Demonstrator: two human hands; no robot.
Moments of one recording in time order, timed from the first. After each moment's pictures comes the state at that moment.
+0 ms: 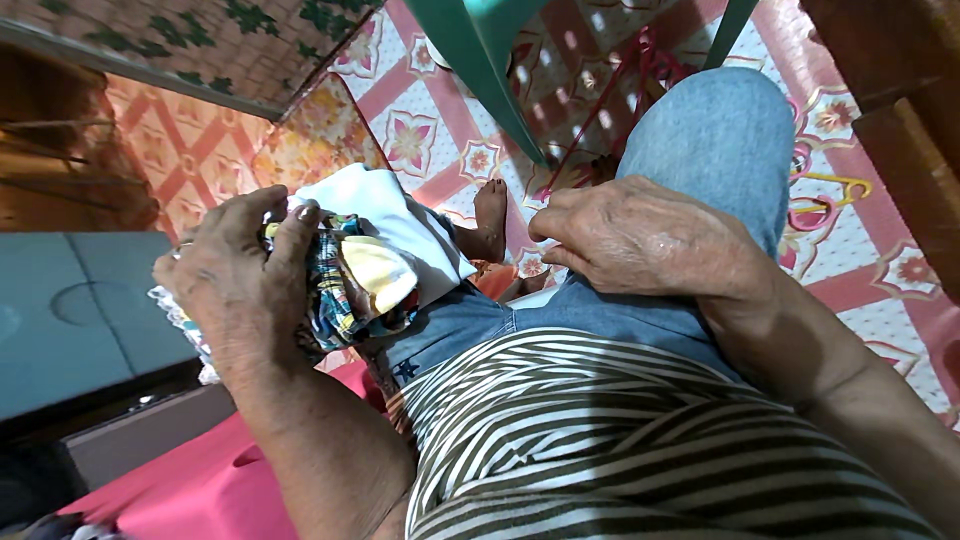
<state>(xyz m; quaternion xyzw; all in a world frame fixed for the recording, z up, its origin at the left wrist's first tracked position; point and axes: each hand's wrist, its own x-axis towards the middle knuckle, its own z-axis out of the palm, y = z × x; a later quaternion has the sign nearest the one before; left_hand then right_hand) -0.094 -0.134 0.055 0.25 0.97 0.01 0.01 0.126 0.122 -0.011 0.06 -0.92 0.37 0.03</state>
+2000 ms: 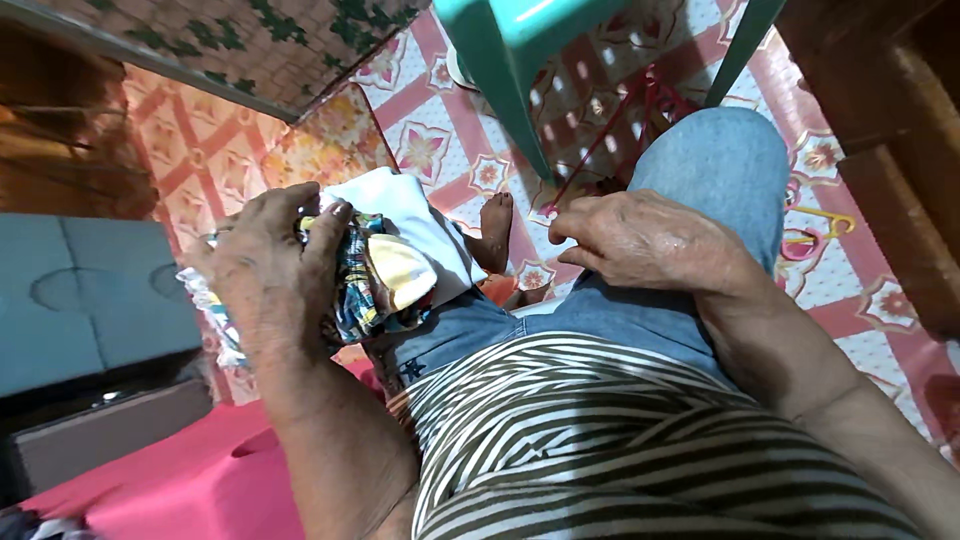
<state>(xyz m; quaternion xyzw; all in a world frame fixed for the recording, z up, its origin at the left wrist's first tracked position) -0.086 -0.130 0.055 0.26 0.96 0.02 -0.01 0.106 0.134 -0.019 0.08 -0.91 0.39 -0.05</state>
